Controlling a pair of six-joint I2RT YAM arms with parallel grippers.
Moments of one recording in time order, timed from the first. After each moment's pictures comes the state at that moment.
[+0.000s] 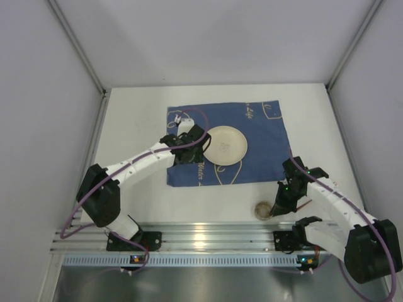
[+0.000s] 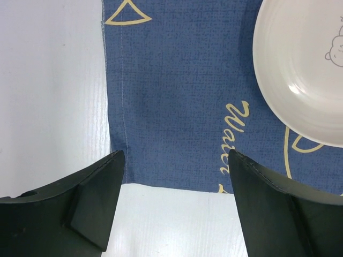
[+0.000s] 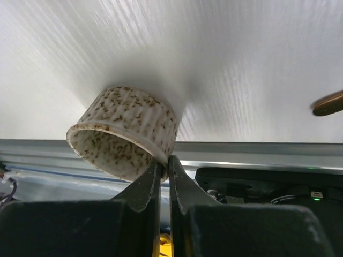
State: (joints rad) left arm -0.77 1.56 1.20 -0.75 -0.54 -0.73; right arm 0.27 1.00 0.51 -0.98 -0.28 0.63
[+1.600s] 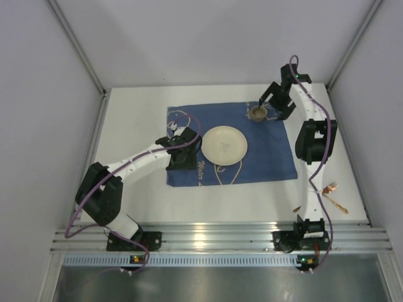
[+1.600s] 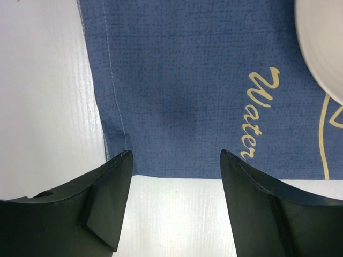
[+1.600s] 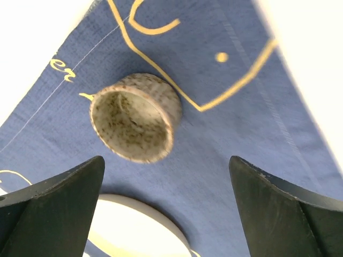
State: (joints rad) left arm -0.68 1.57 1.08 -0.69 -0.35 -0.66; right arm 0.06 2.42 2.33 -1.06 -0.09 0.73
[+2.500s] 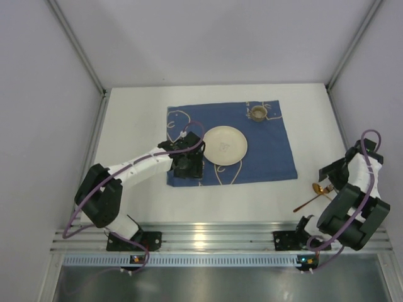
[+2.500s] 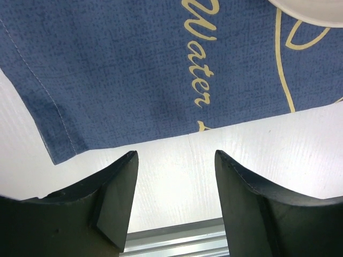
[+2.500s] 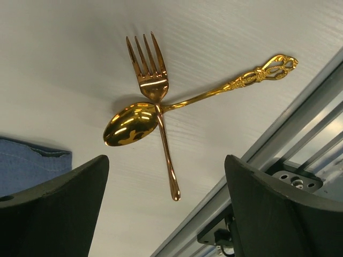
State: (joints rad) left arm -0.72 1.56 1.06 -0.69 -0.11 -0.63; right arm -0.61 1.29 0.88 -0.99 0.11 0.55
